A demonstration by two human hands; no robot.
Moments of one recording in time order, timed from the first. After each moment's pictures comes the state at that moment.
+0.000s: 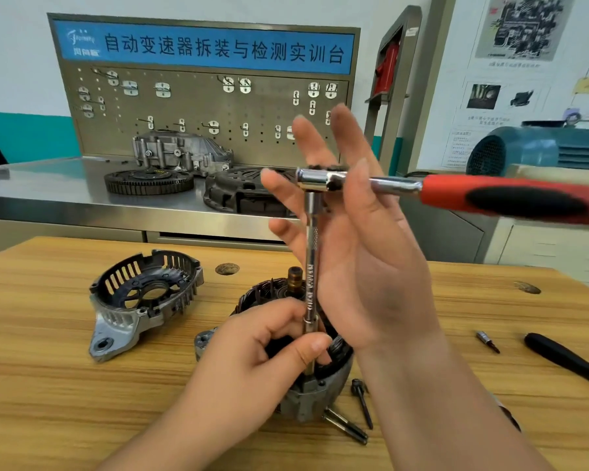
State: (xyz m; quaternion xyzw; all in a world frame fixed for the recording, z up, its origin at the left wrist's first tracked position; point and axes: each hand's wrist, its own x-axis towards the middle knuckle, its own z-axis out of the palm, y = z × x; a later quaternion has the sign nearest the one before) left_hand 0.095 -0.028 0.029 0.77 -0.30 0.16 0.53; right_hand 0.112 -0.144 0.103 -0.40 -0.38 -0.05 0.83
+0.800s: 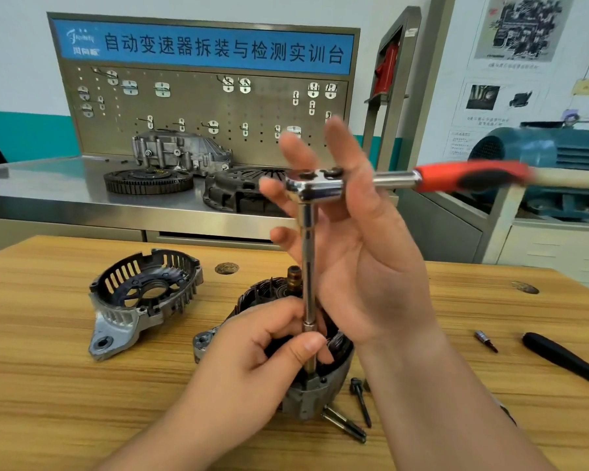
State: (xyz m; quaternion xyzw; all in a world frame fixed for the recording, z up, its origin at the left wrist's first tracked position) left_hand 0.094 -0.026 0.028 0.76 -0.32 0.16 0.54; right_hand 0.114 -0.144 0.103 -0.39 -0.40 -0.01 0.83
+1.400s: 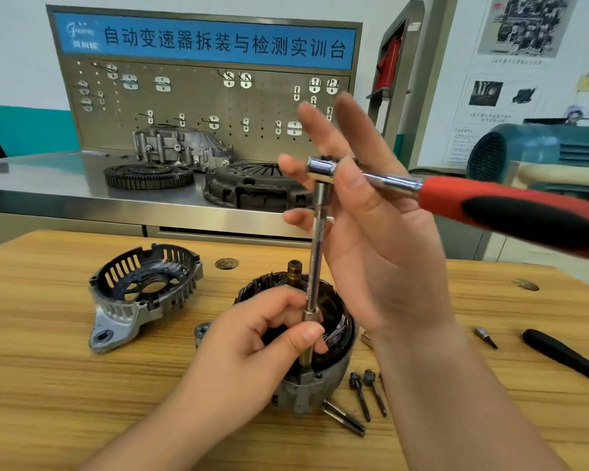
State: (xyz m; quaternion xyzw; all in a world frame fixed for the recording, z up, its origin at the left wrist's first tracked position) left_hand 0.094 -0.027 0.027 0.77 -0.30 0.17 0.54; right_hand 0.112 -0.154 0.107 -0.48 -0.42 -0.13 0.76
